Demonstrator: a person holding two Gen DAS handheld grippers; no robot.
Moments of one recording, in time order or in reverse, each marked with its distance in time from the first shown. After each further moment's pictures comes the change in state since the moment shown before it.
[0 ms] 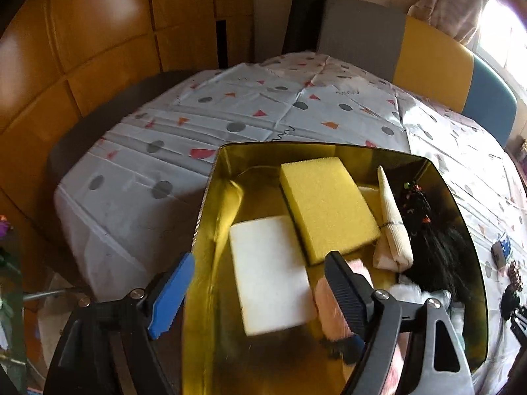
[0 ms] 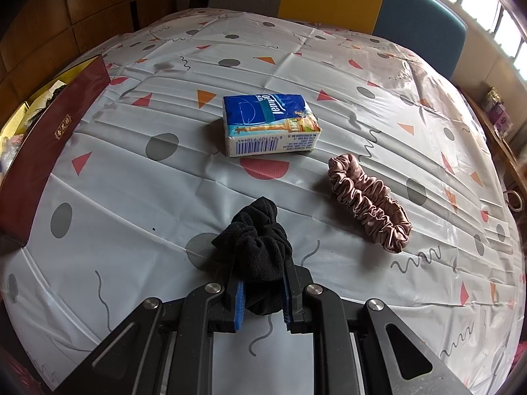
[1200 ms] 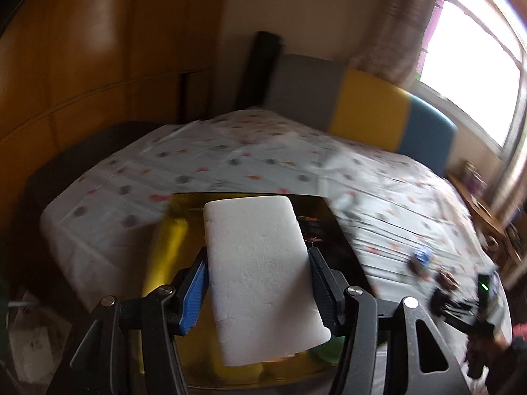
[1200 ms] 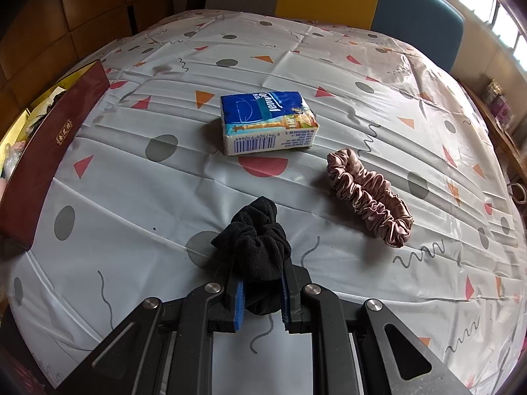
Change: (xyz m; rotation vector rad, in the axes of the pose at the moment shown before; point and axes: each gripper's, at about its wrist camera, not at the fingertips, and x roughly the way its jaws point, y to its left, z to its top) left arm -0.104 -0.017 -0.019 -0.019 -0.210 -0.213; right arm -0.001 -0.001 -0.002 0.027 0.003 0.017
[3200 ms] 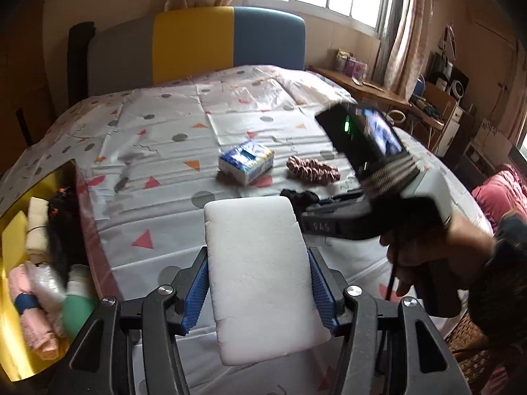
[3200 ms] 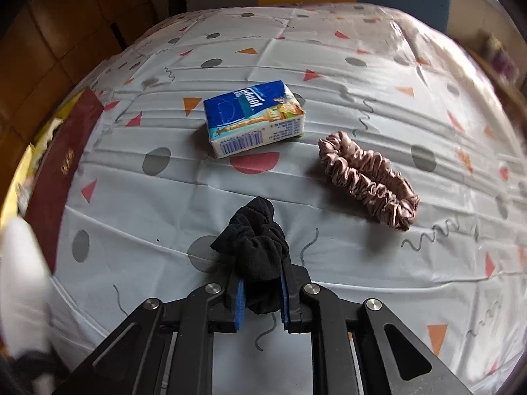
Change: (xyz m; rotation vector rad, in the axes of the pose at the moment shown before) left arm 0.025 -0.262 -0.109 0.499 0.191 -0.416; right arm 0.003 -0.015 0.007 0.126 0.051 0.095
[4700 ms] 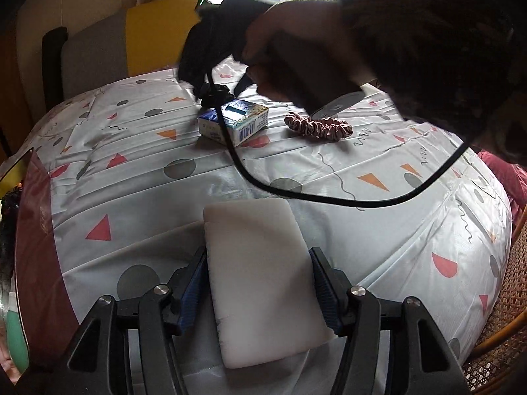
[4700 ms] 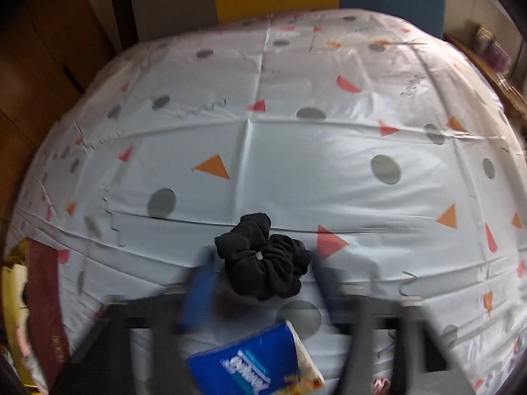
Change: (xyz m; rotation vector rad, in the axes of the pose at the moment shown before) left arm 0.077 0.000 -0.034 0.120 0.032 -0.038; right arm 0.068 -0.014 0.181 0.166 0.012 -0.041
